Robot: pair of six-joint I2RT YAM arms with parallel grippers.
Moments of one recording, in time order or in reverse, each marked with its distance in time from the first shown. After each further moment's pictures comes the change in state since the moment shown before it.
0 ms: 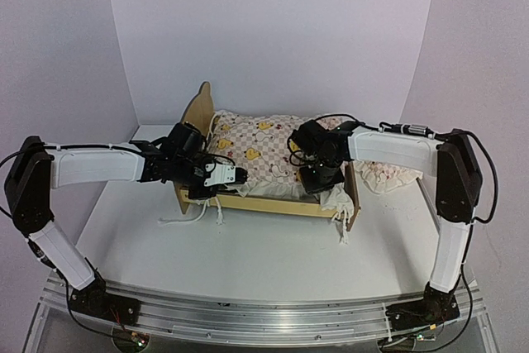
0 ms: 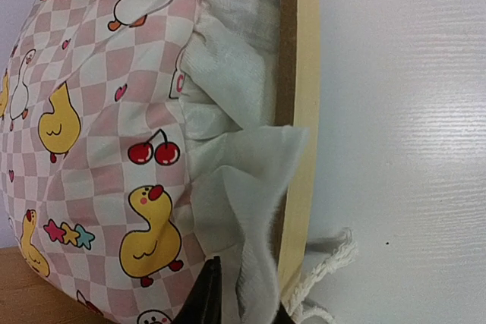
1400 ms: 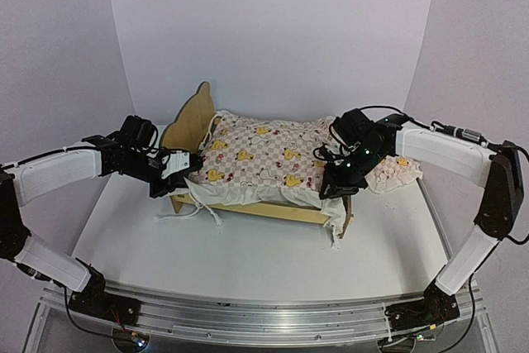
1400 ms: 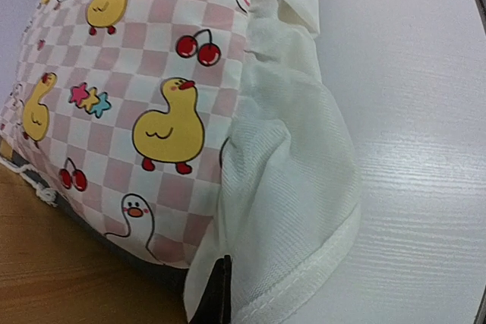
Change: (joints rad) left arm 0.269 -0.249 -0.113 -0.221 0.258 -0.009; right arm -0.126 -0.297 -0.197 -0.065 -0.502 -0.034
